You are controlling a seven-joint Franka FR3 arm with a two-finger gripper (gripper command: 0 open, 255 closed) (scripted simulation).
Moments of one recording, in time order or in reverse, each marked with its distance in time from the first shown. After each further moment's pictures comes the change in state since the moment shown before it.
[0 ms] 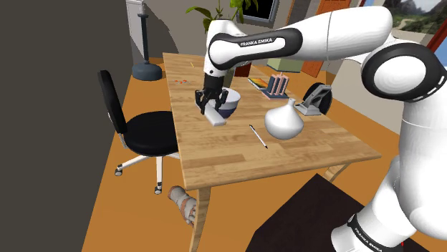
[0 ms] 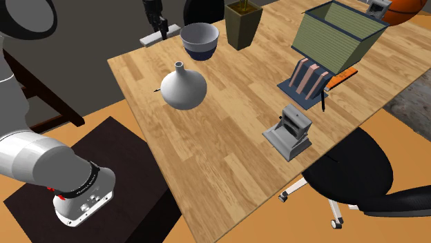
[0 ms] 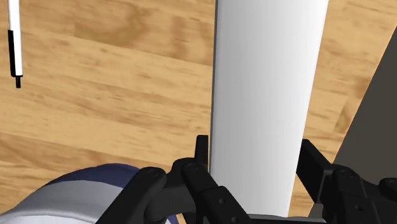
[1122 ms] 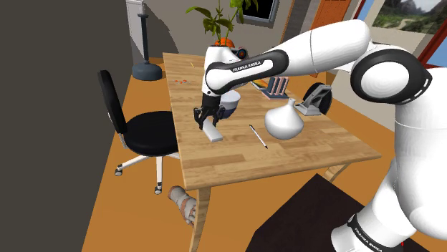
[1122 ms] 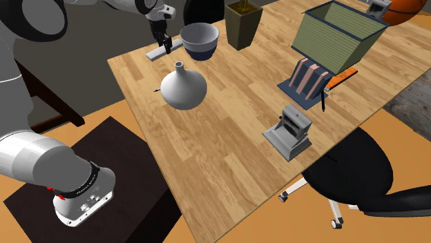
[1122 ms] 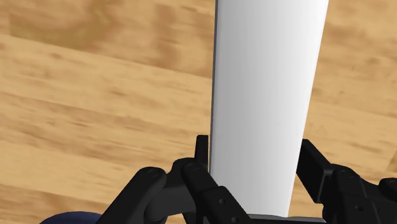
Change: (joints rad) arm 0.000 0.064 0.003 -0.107 0.007 0.171 -0.007
